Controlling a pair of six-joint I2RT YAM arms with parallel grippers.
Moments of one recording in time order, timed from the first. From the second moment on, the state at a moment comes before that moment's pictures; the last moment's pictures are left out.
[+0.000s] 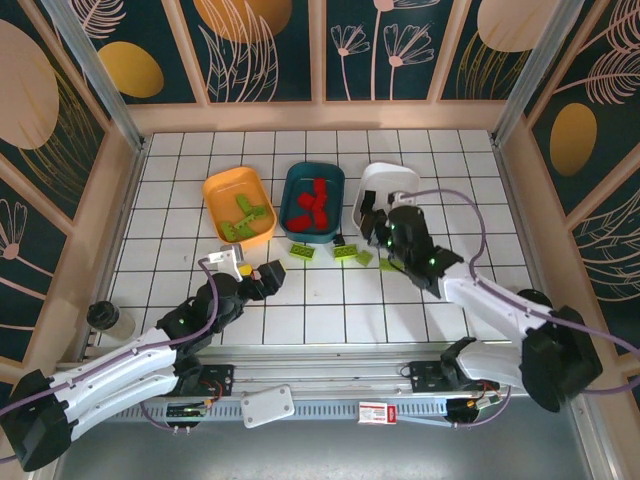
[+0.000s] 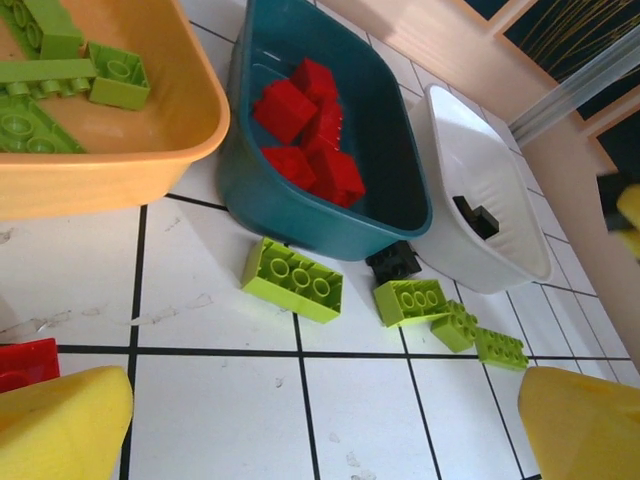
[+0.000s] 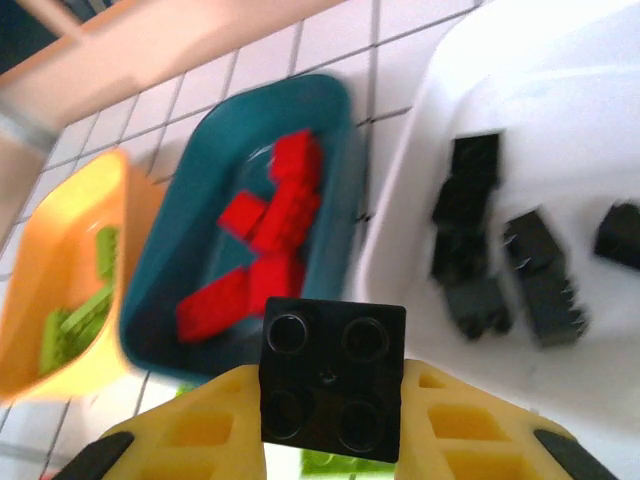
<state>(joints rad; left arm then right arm) -0.84 0.72 0.25 0.07 -0.31 -0.84 0.57 1.22 0.71 0.00 0.12 0.60</state>
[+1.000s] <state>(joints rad) -0.84 0.71 0.23 0.06 -0.32 -0.87 0.59 0.97 0.47 -0.09 0.12 0.63</state>
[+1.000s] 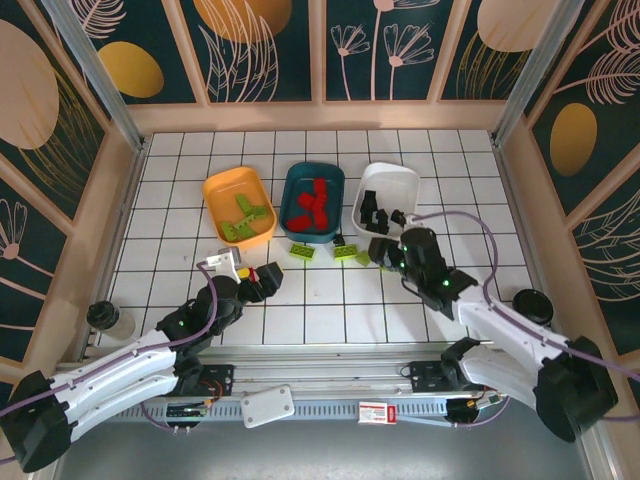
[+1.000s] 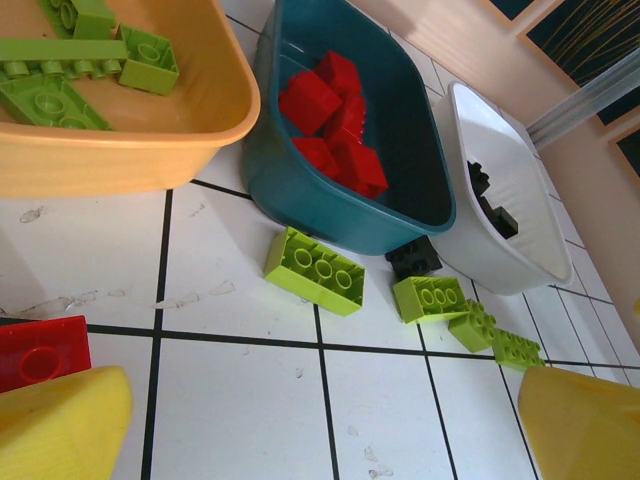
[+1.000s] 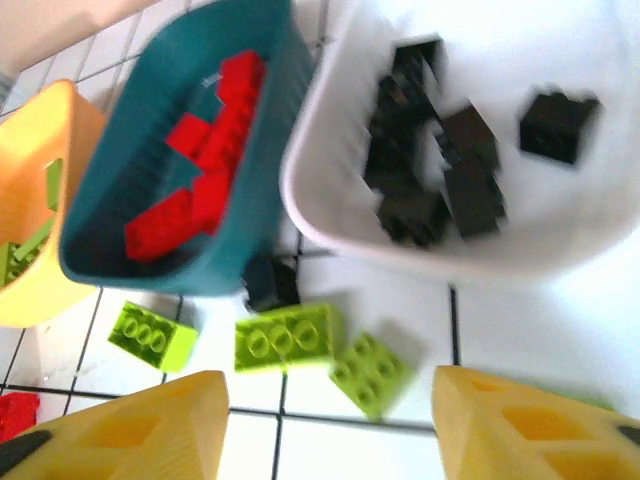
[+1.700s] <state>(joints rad) -0.84 0.70 0.23 0.06 -0.33 -0.87 0.51 1.33 0.43 0.01 0.21 0.63</state>
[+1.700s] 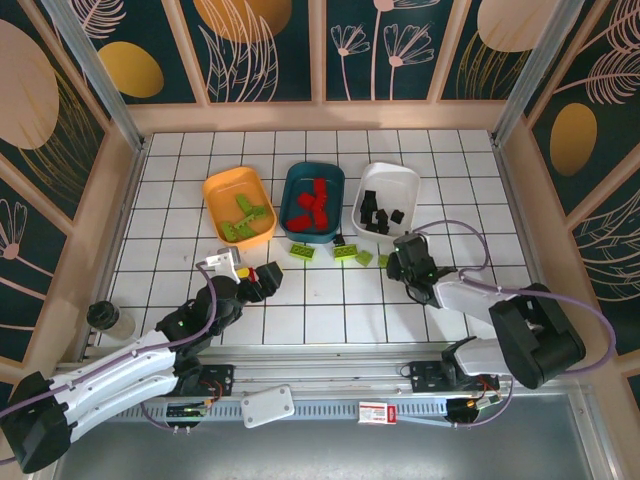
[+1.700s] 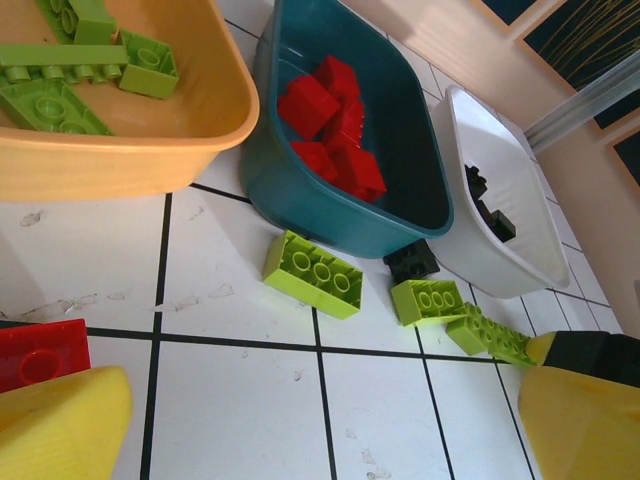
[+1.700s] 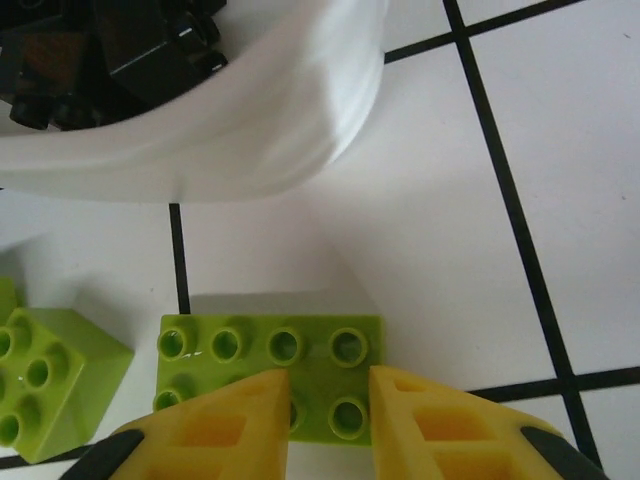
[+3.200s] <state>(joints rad) -0.84 0.63 0.20 0.03 -0.38 -0.89 0.92 1.56 0.70 -0.11 -0.09 0.41</state>
